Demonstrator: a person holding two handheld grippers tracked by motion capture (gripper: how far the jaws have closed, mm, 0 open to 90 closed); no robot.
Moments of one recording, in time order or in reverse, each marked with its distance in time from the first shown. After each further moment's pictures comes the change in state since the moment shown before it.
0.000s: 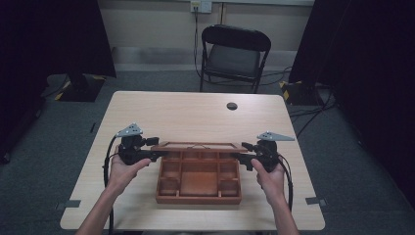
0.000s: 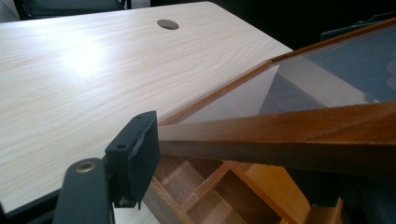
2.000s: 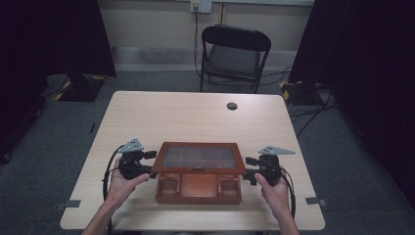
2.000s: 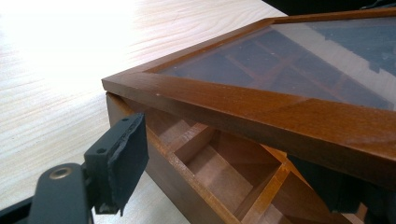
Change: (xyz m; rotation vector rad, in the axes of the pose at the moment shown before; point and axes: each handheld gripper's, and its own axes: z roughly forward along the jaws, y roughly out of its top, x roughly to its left) left arm -0.007 -0.041 0.002 0.051 -0.001 0.004; right arm -0.009 -0.041 -0.006 0.094 -0.017 0.010
